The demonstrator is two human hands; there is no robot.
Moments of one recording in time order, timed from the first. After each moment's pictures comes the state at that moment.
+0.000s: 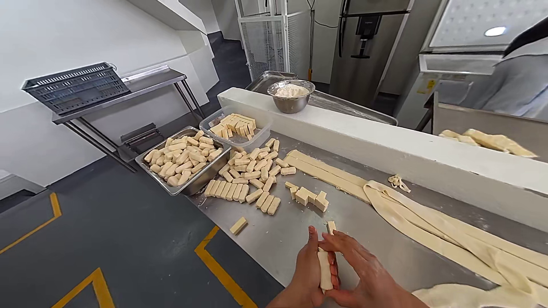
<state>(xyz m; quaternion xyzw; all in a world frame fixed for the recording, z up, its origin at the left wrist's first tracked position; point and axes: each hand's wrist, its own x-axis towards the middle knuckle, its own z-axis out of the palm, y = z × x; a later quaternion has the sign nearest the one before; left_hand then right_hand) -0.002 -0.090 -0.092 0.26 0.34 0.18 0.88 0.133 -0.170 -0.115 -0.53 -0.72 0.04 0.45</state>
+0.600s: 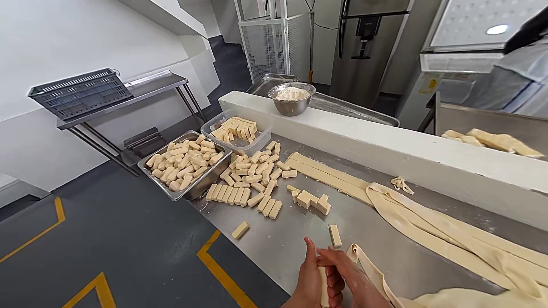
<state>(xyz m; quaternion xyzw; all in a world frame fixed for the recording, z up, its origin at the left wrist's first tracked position) -0.012 -0.091 -0.116 0.20 0.24 0.11 0.94 0.108 -0.179 -0.120 -0.53 -0.66 0.23 0.47</state>
